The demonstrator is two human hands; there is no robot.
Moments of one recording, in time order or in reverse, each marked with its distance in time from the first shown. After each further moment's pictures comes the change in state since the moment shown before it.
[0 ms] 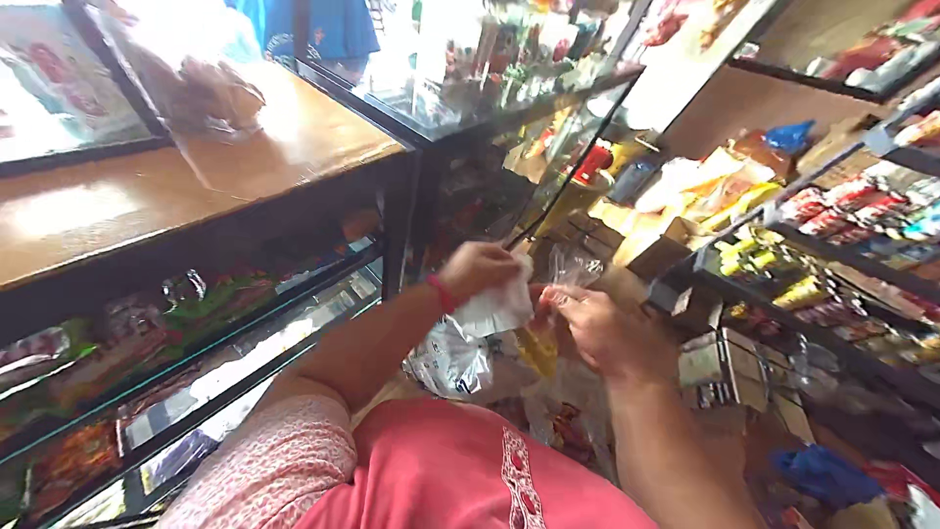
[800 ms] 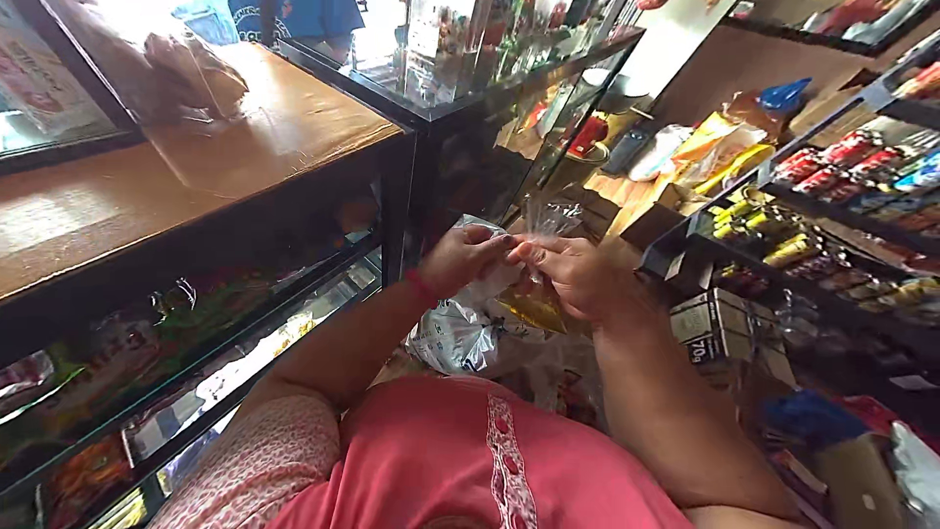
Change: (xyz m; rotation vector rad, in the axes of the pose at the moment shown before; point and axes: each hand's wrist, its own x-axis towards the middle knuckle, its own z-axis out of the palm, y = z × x) left_hand -0.025 -0.002 -0.024 -0.143 -0.020 0.074; right_hand 0.021 -0.043 0.031 0.138 -0.143 0.006
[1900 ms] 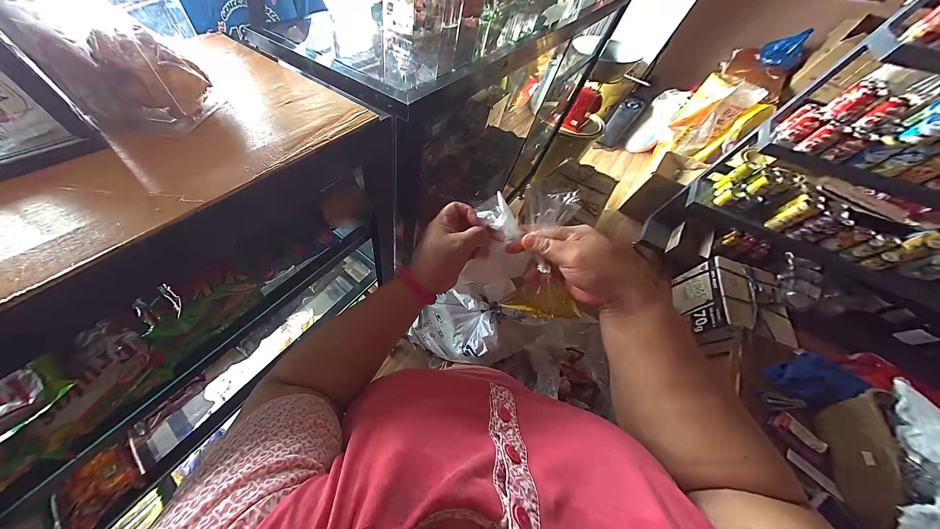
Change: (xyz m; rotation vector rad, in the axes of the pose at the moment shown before) left_hand 0.005 -0.019 0.012 -0.281 0.077 0.059; right_hand -0.008 0.007 -0.019 0.042 0.050 0.150
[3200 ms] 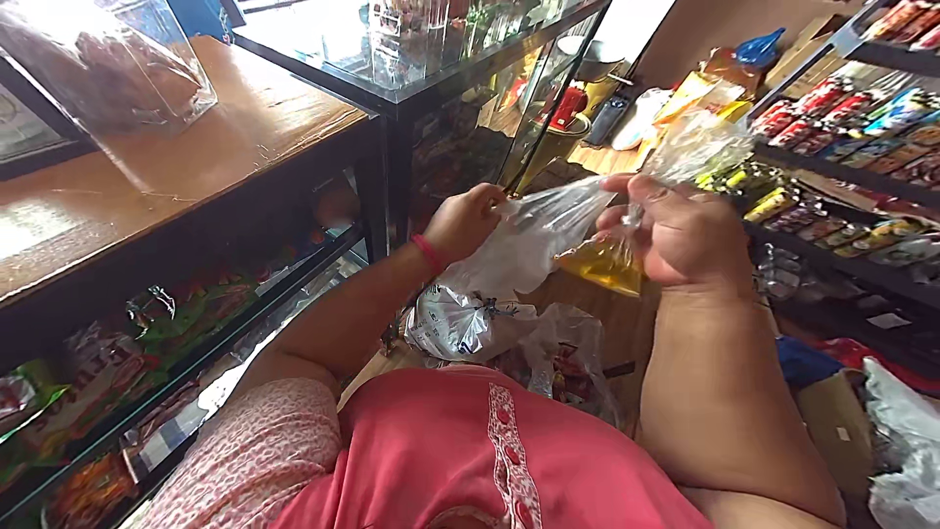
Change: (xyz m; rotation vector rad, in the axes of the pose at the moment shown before) left_hand 0.038 0.021 0.011 0.913 -0.233 0.243; right_hand -0.030 -0.021 -0.053 0.070 0.427 -0.301
